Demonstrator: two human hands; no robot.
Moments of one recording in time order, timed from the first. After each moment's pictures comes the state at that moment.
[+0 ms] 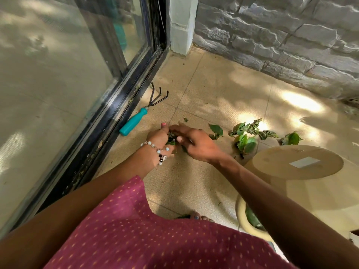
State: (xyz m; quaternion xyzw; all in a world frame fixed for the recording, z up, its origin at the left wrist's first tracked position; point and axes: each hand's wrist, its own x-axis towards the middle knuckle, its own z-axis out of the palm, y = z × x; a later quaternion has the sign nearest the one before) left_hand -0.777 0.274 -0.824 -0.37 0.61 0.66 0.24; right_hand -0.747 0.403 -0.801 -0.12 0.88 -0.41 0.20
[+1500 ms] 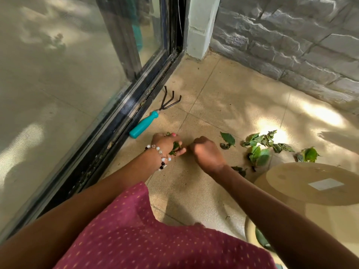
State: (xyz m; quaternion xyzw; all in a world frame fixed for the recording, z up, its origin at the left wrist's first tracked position) left_hand -0.786 0.262 -0.824 -0.40 0.56 0.68 0.25; right_hand -0.750 0.398 -0.847 -0.16 0.97 -0.16 0.09
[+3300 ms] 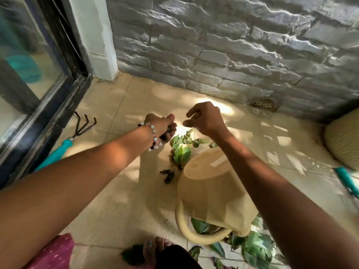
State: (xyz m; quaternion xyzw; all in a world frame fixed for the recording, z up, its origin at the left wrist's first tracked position) left_hand -0.816 0.441 -0.768 -0.15 0.65 0.65 0.36; right_hand -0.756 0.574 -0.721 0.18 0.94 -0.30 0.00
